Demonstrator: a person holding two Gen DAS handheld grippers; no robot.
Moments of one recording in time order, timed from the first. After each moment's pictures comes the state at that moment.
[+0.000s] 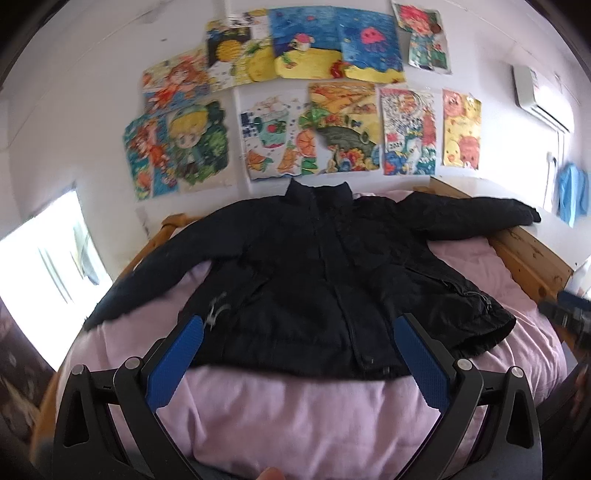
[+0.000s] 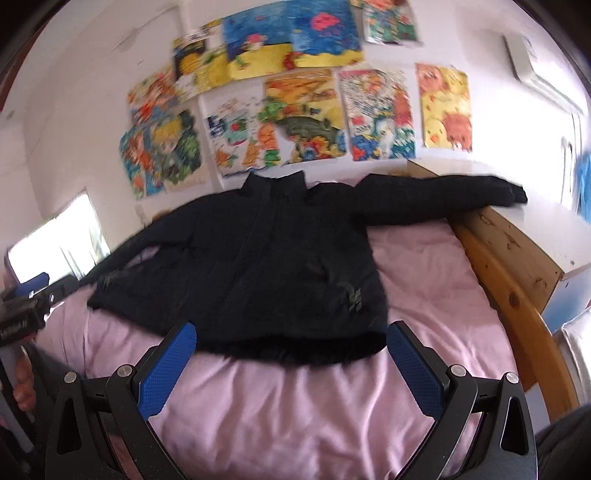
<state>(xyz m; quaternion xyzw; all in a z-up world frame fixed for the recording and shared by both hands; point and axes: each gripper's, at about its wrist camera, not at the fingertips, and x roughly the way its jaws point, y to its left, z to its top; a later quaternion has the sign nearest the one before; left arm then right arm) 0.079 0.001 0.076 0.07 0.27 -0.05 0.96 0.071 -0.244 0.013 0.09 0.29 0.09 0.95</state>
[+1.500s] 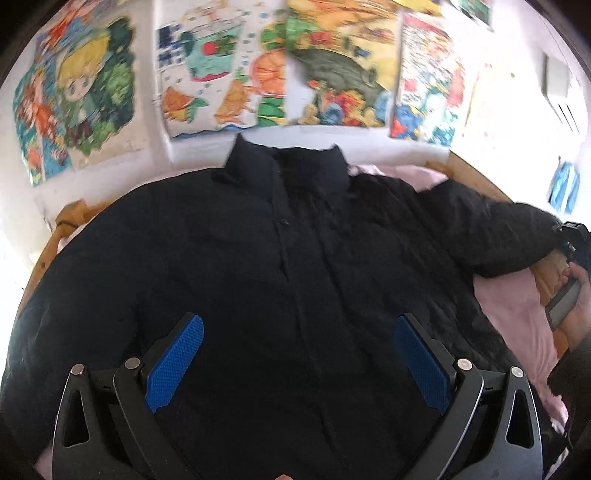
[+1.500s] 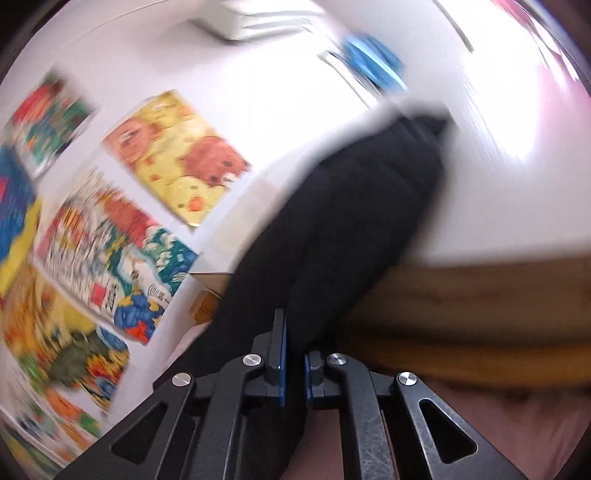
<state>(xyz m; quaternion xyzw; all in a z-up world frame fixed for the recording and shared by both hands) 0.442 0.003 0.014 0.03 0.38 -0.14 0.91 0.392 -0.483 -0.051 0.41 0.12 -0.29 0.86</state>
